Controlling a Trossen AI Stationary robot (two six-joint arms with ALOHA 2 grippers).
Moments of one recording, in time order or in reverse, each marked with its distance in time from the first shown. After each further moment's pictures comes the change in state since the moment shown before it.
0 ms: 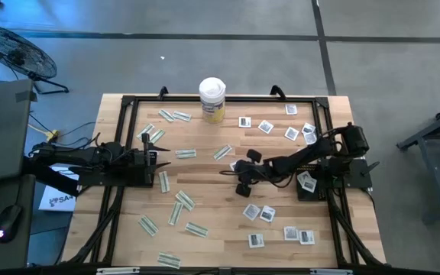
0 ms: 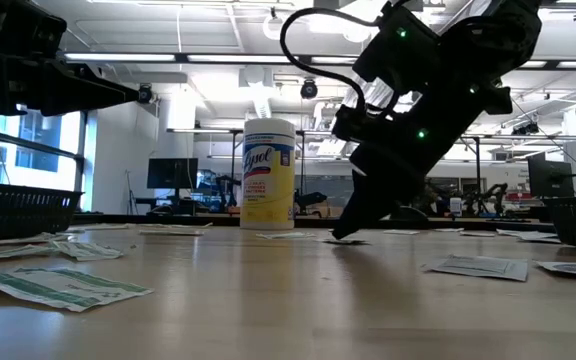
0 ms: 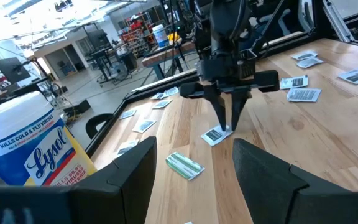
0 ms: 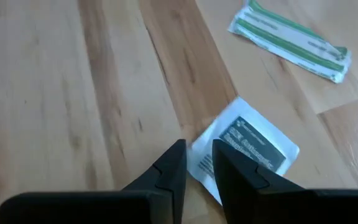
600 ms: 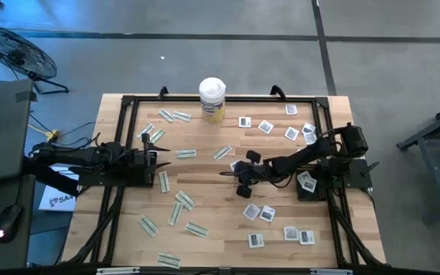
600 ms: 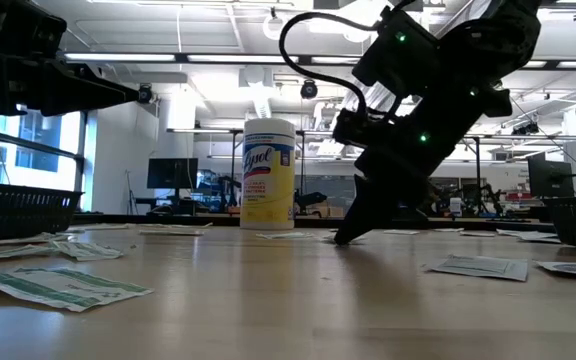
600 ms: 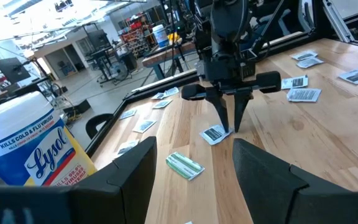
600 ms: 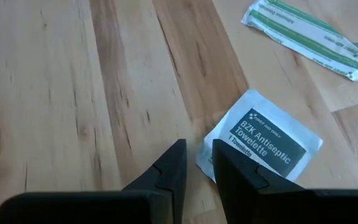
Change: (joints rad) left arm 0.000 0.000 0.000 0.000 0.000 0.000; right arm -0.001 0.016 0.001 -0.009 -0.031 -0.028
